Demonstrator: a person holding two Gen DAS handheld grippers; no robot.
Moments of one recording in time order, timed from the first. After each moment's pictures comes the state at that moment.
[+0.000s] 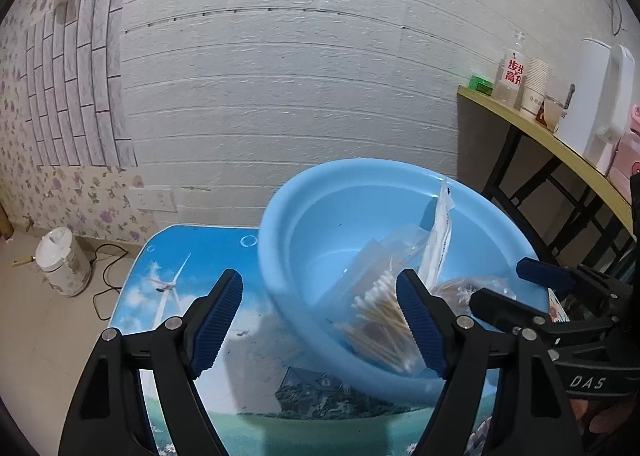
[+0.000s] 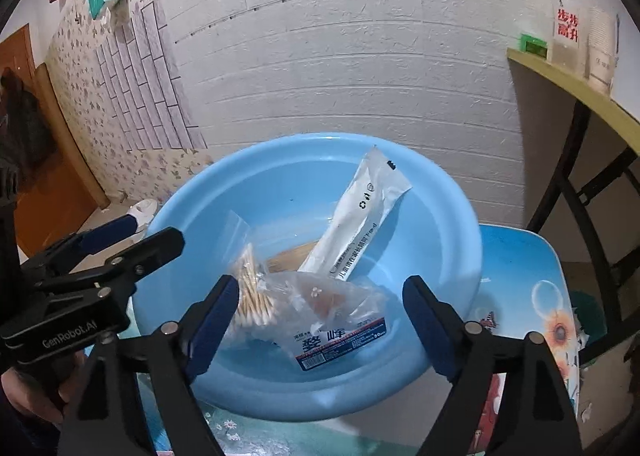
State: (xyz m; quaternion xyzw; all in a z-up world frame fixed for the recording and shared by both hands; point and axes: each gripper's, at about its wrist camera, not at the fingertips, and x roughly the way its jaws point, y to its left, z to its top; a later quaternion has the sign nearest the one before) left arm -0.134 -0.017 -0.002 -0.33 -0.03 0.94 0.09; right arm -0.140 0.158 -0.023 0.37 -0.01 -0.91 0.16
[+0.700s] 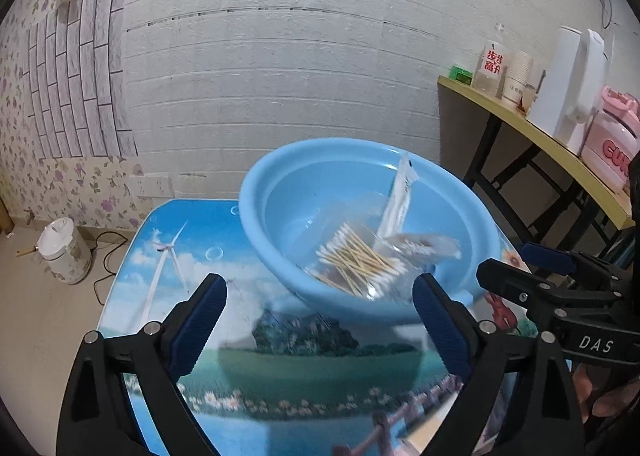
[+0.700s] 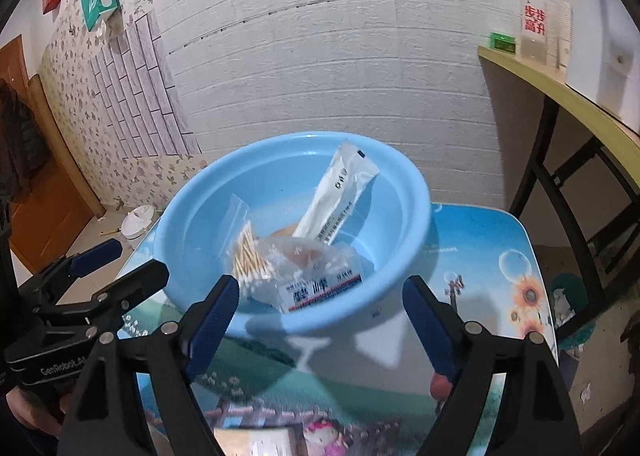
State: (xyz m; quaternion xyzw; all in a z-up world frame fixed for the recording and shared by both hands) left arm -0.076 0.002 0.009 -0.35 -0.03 0.93 0.10; right arm -0.084 0.188 -0.001 0.37 -0.02 -0.92 0.14
